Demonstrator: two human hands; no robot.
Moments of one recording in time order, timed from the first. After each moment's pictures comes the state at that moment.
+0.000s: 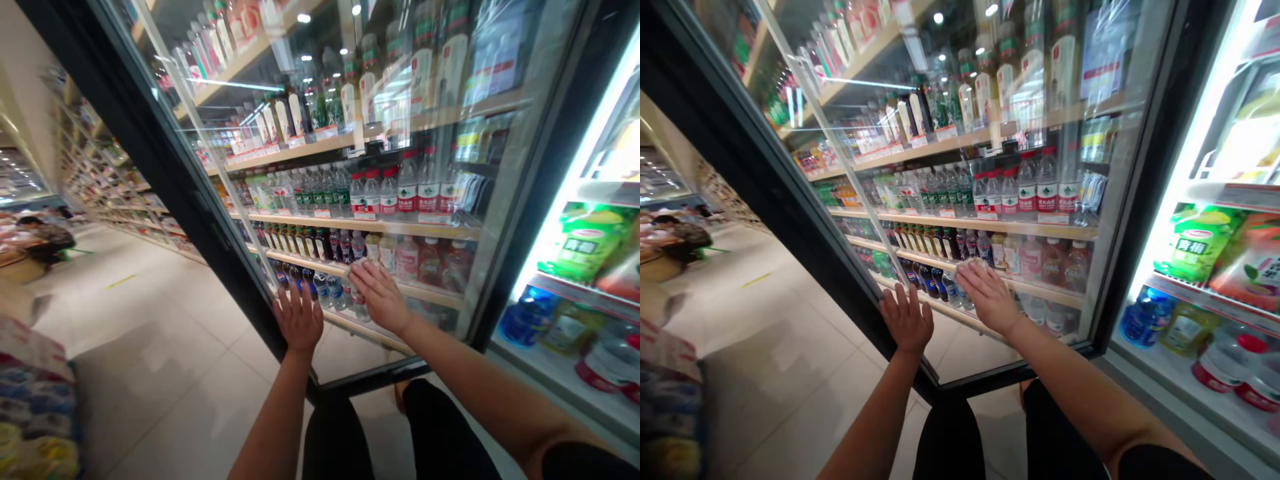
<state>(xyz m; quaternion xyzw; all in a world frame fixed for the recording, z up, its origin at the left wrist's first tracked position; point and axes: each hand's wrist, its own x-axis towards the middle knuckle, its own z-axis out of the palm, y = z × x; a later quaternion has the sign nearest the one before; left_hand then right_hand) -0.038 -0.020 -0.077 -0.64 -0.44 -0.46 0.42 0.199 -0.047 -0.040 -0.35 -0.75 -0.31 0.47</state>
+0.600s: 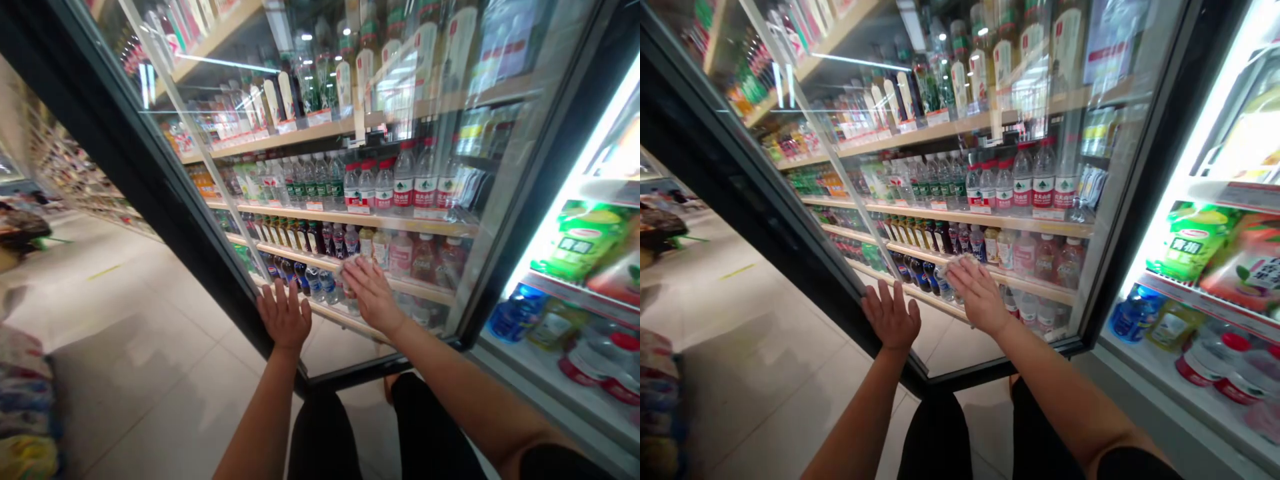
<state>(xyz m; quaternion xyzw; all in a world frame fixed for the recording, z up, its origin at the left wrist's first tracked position) -0.042 -0.011 -0.080 -0.64 -0.45 -0.48 0.39 0.197 -0.045 -0.049 -0.34 -0.75 -0.28 0.50</state>
